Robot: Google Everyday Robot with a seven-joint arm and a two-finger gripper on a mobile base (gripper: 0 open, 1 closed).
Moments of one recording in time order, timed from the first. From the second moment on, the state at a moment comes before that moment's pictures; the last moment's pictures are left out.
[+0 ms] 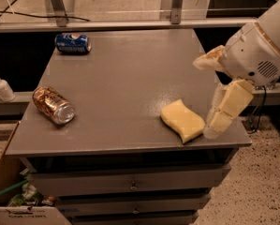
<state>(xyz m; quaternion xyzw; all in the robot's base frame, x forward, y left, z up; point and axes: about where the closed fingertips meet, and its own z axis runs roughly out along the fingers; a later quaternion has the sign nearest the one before) 0.433 -0.127 0.942 -0.64 0.71 0.17 0.23</state>
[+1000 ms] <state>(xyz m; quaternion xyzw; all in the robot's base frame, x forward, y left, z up) 0.453 -0.129 0.936 -0.63 0.73 0.15 0.24</state>
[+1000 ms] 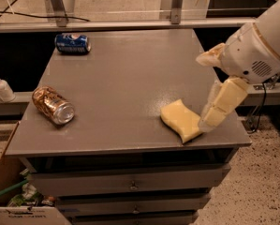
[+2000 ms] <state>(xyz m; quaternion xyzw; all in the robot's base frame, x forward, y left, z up) 0.519 -0.032 0.909 -0.57 0.69 0.26 0.36</state>
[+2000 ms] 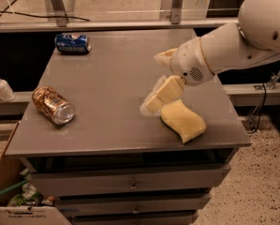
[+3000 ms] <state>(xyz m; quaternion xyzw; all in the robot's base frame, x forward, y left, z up) 0.508 0.008 0.903 -0.58 0.66 0.29 0.38</state>
